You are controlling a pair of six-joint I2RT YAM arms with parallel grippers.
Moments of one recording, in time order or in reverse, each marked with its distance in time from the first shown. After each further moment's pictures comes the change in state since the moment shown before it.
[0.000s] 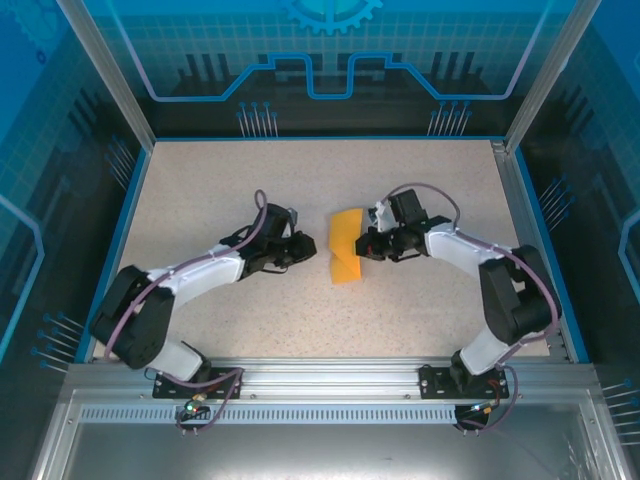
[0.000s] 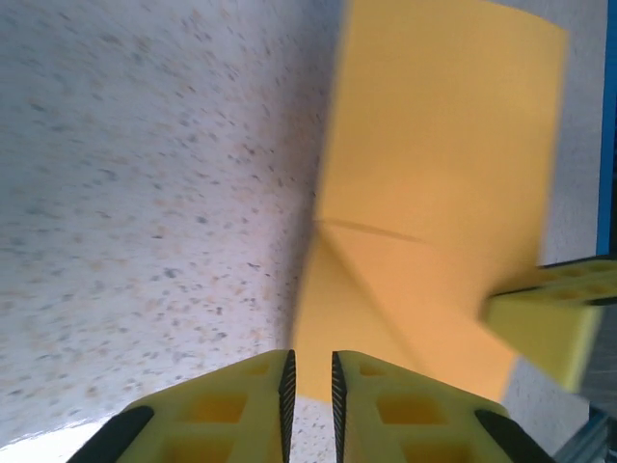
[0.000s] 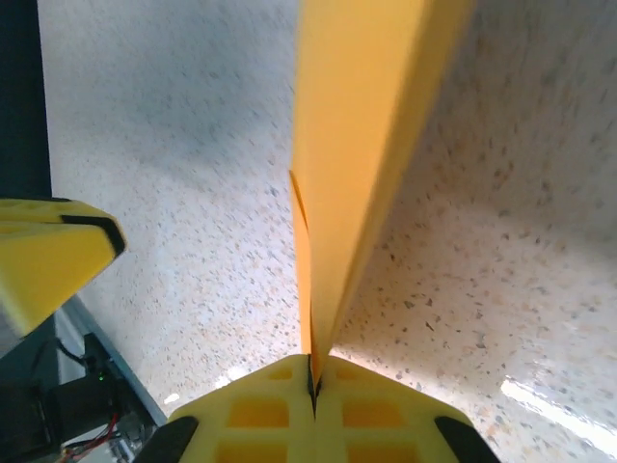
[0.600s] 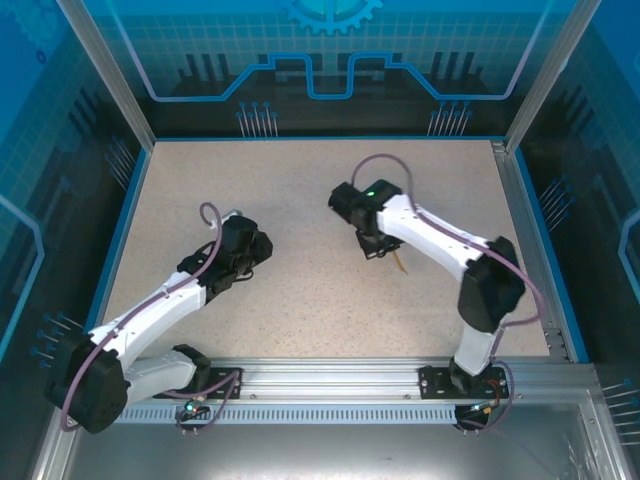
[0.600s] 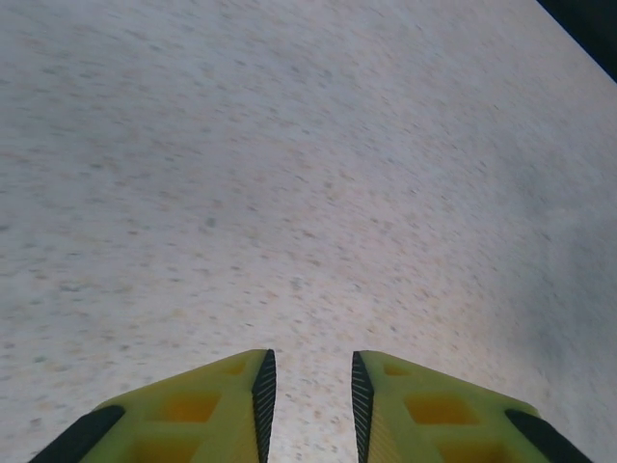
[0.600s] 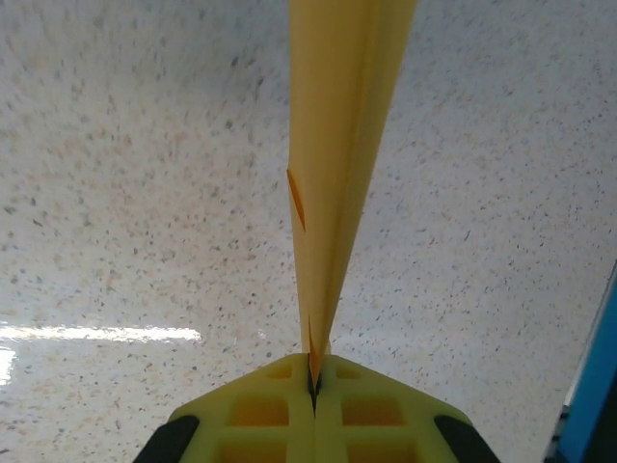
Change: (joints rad) left arm 0.060 -0.354 -0.116 -0.229 -0.441 -0.092; right arm 0.352 0.233 0.594 -0.977 1.023 0.020
